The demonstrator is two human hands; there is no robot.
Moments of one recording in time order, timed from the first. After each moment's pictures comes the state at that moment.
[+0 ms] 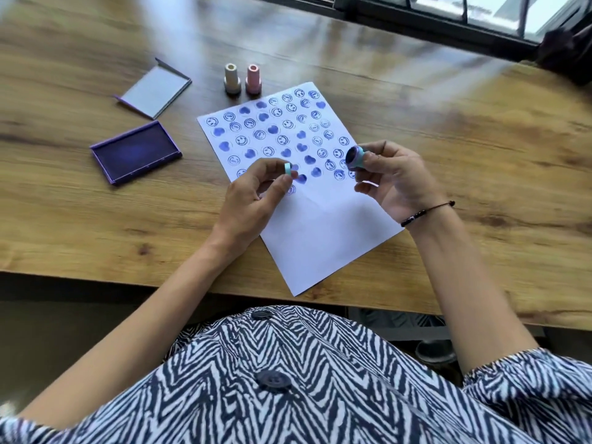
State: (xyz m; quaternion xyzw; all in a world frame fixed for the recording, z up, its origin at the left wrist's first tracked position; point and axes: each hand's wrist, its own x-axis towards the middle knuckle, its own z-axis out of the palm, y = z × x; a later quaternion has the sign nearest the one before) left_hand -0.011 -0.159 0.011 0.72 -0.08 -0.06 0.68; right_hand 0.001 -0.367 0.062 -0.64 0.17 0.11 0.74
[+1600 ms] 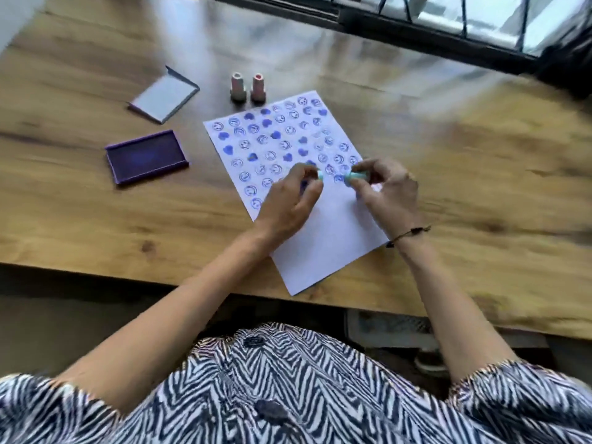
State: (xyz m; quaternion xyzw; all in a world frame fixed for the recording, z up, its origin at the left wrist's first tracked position) left_hand -0.008 -0.203 0.013 0.83 -0.11 -0.02 0.55; right_hand -0.011 -0.366 0.030 -0.92 0.04 -0.12 0.37
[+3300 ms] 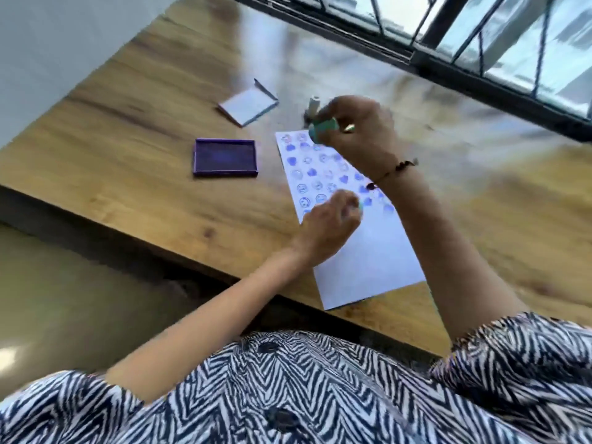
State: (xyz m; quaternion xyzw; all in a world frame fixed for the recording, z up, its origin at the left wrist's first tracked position) left_hand -0.028 -0.182 0.030 0.85 -0.04 -0.08 0.52; right_hand 0.058 -0.242 0.102 -0.92 -0.15 -0.03 0.36
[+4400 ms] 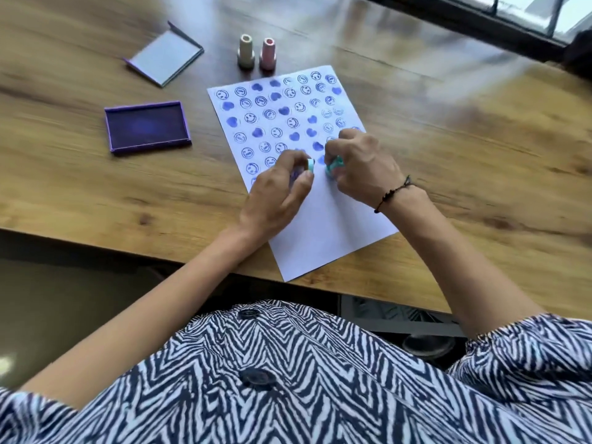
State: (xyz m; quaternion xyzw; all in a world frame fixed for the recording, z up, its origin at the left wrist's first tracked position) left_hand -0.025 -0.182 0.012 0.85 -0.10 -0.01 0.52; right_hand 0.015 -0.329 0.049 -0.98 -0.16 0.03 0.12
